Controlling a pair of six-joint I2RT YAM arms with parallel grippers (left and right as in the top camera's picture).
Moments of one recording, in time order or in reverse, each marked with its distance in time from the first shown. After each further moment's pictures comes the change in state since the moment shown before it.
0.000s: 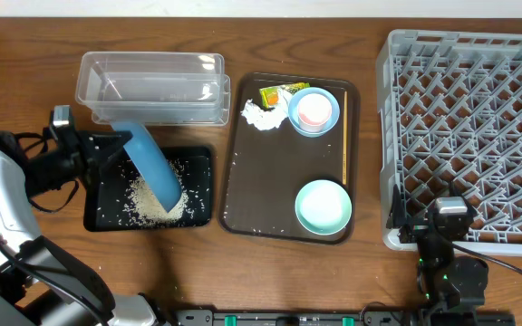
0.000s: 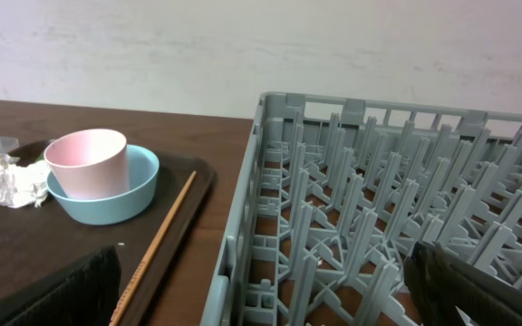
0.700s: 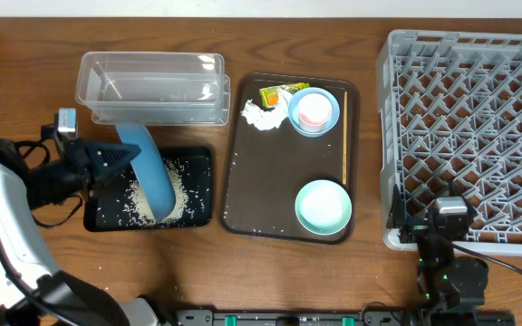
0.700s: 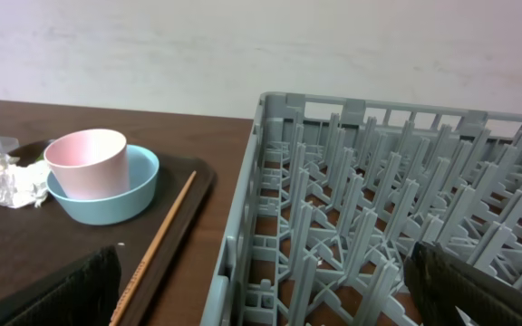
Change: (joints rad) left arm -0.011 -0.143 -0.002 -0.178 -0.076 0.289; right arm 0.000 0.000 0.000 0.000 0.000 0.000
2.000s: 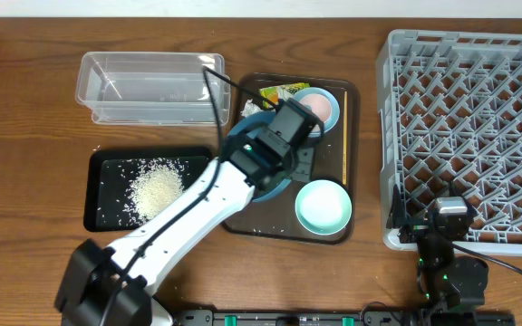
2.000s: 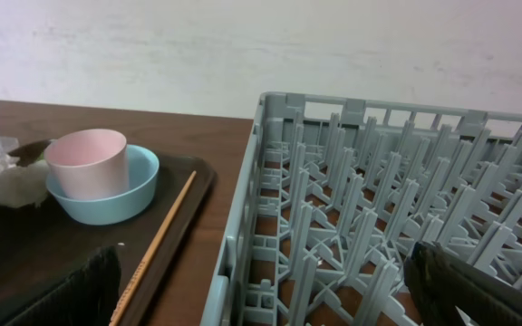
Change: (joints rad) left arm -1.373 0.152 0.005 0.906 -1.228 -0.859; right arm 0.000 0.000 0.000 0.000 0.000 0.000
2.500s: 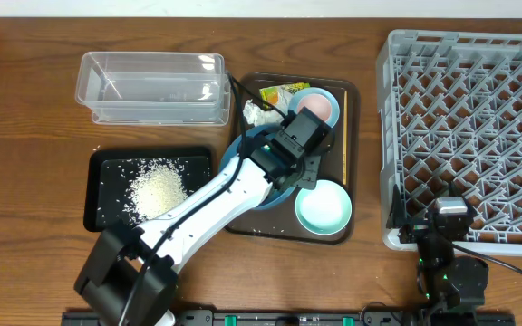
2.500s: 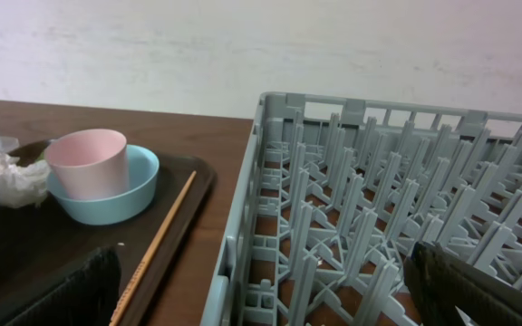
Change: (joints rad) left arm -0.026 0.089 0.000 -0.020 -0.004 -0.028; right arm 0.000 0.000 0.000 0.000 0.000 0.000
